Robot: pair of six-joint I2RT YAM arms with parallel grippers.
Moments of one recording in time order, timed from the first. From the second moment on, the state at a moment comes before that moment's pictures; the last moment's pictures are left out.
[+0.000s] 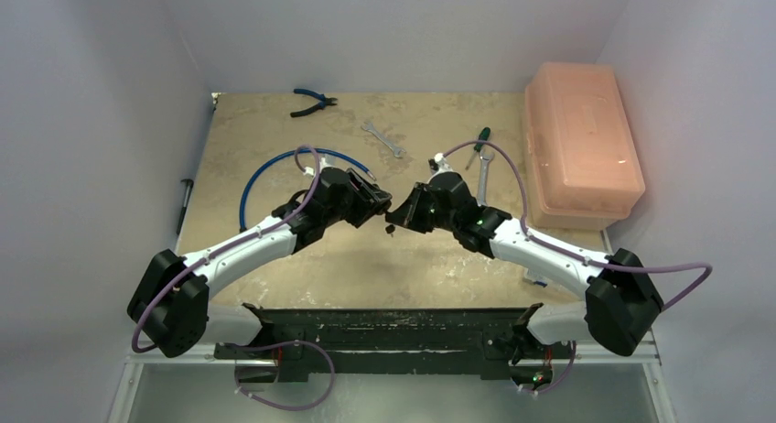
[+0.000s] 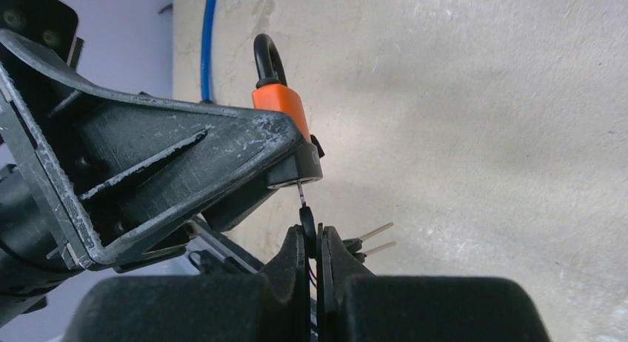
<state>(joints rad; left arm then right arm) -0.67 1.32 0.81 -0.07 -0.05 -1.33 0.76 1.33 0.86 -0.10 -0.03 0.94</state>
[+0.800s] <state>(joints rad) -0.68 1.32 0.80 -0.05 -0.08 -1.34 0.73 1.34 0.86 -0.08 -0.07 1.00</state>
